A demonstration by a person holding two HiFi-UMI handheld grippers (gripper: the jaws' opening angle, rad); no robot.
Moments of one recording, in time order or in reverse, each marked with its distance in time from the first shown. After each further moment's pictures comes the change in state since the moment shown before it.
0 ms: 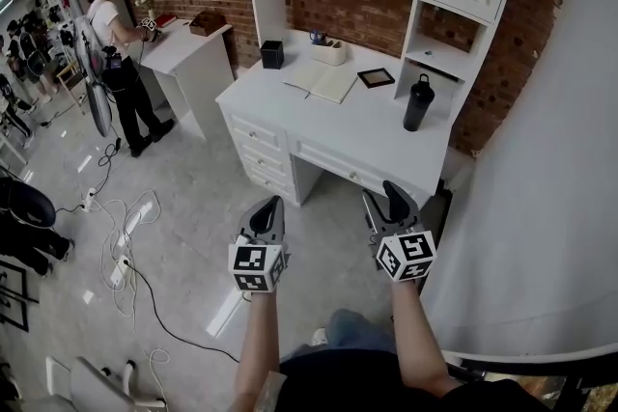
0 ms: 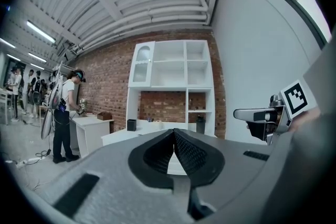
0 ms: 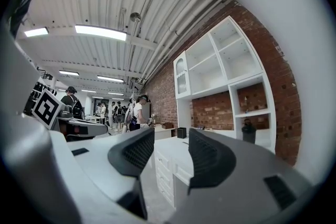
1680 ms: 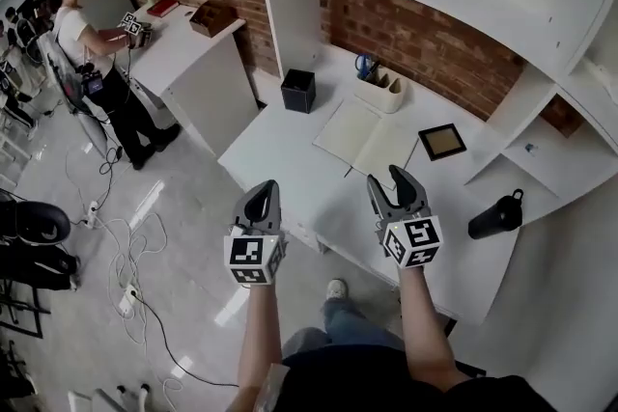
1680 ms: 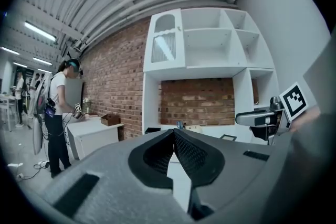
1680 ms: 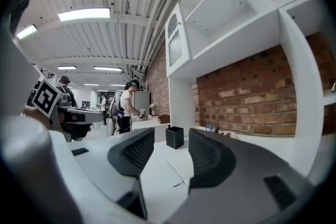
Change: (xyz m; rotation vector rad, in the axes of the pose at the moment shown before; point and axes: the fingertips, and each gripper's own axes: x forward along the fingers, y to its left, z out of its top) left arm 0.402 0.287 0.030 0.015 0.037 0.130; right arm 0.500 -0.143 -0.049 -0.003 0.117 0.100
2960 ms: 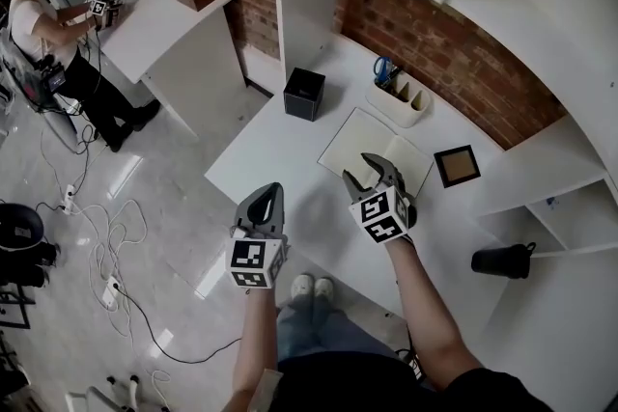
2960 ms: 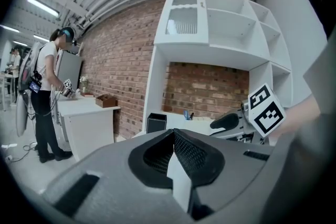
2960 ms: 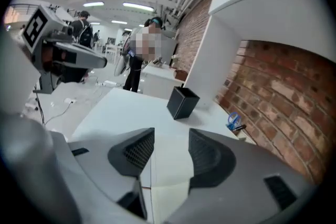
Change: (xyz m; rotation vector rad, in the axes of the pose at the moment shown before) left arm 0.118 0.064 -0.058 -0.123 0.115 -0.040; right arm 0.197 -0.006 -0.093 -0.487 0.520 0.154
